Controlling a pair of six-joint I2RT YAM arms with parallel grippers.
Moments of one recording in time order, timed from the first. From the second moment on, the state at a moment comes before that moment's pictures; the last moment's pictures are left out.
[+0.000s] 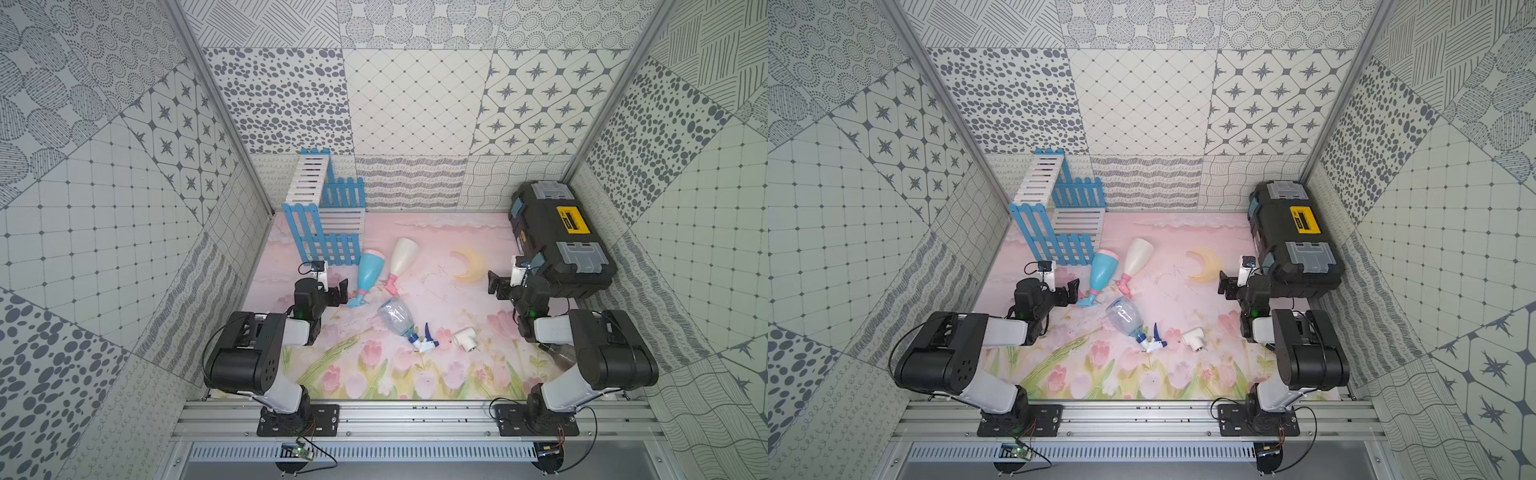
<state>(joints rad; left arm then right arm) -0.02 1.58 0.40 0.75 0.11 -0.06 0.00 1.57 0.38 0.85 -0.08 0.04</state>
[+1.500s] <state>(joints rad) 0.17 1.10 1.03 -0.24 0.41 -0.44 0.73 1.93 1.50 0.07 -0.46 0.01</state>
